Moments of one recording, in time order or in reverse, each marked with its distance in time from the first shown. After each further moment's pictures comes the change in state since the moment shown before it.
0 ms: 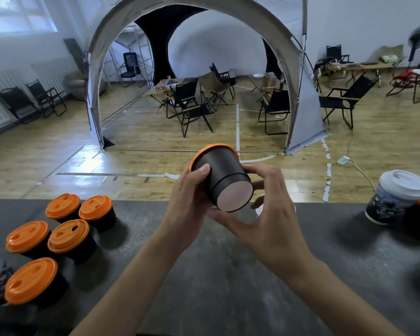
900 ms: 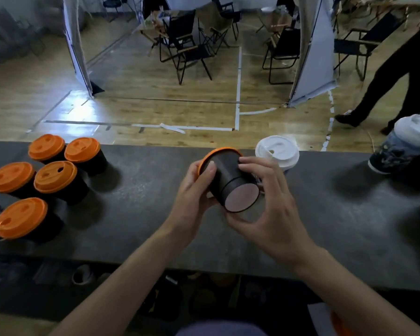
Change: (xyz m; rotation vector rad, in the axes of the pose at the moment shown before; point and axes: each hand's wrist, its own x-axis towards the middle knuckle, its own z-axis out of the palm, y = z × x) left_hand -0.059 -0.084 -0.022 0.050 0.165 -0.220; right_hand -0.075 0.048 0.008 -0.014 -0.153 -0.067
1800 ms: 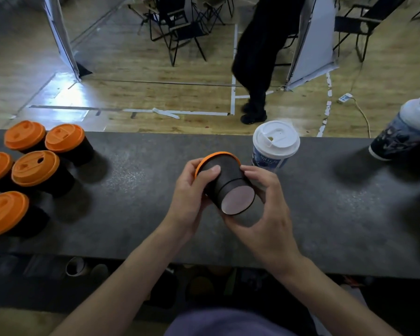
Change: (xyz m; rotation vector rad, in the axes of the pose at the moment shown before) left_hand 0.013 -0.028 -0.005 0.055 0.086 -0.070; right_hand -0.033 0.019 0.028 0.093 0.137 0.147
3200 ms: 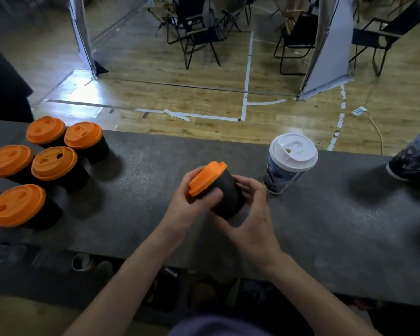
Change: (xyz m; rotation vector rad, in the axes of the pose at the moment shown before) left_hand 0.005 -0.012 -0.050 0.123 -0.029 0.044; right_hand 0.005 0.020 0.044 0.143 -0.103 0.218
